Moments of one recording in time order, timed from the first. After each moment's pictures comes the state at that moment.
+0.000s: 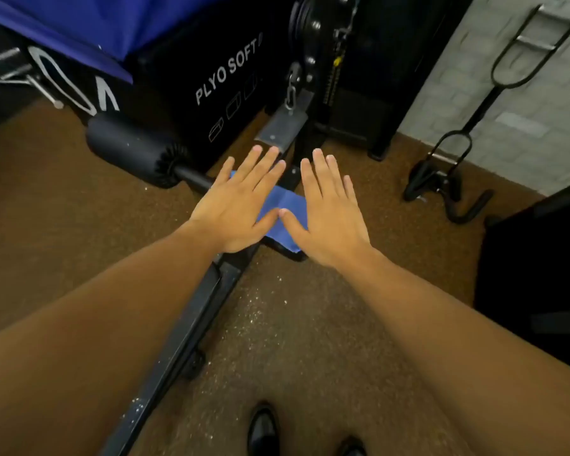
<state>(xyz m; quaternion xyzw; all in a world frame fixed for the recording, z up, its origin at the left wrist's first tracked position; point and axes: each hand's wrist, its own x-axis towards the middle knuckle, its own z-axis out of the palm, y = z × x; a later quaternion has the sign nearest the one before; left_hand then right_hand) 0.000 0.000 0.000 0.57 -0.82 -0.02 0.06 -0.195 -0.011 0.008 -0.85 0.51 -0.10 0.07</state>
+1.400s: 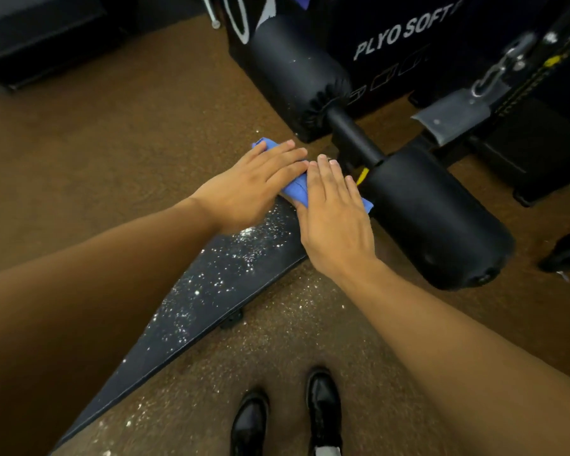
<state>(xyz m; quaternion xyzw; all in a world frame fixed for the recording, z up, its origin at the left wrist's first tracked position) 0.150 0.094 -0.087 0.64 -0.77 -0.03 0.09 -0.026 0.028 -0.099 -0.93 0.32 -0.15 0.06</state>
